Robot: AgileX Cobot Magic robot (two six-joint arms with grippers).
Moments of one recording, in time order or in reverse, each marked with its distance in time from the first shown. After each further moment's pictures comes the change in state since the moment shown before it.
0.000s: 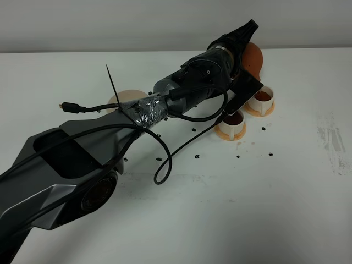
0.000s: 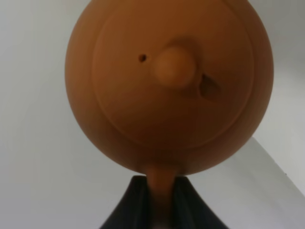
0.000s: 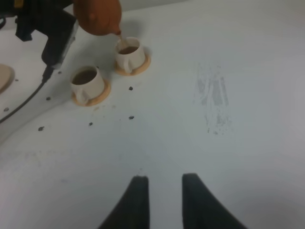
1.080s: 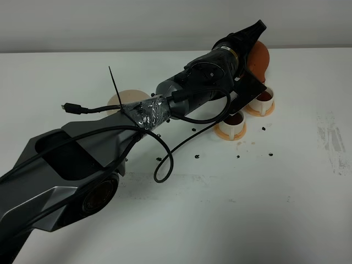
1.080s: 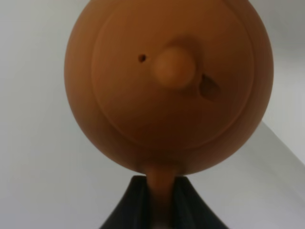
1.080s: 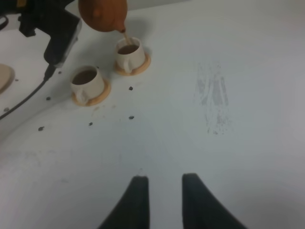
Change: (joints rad) left arm -0.011 0.000 0.000 0.040 -0.037 0.033; right arm 0.000 0.000 0.000 0.000 0.000 0.000
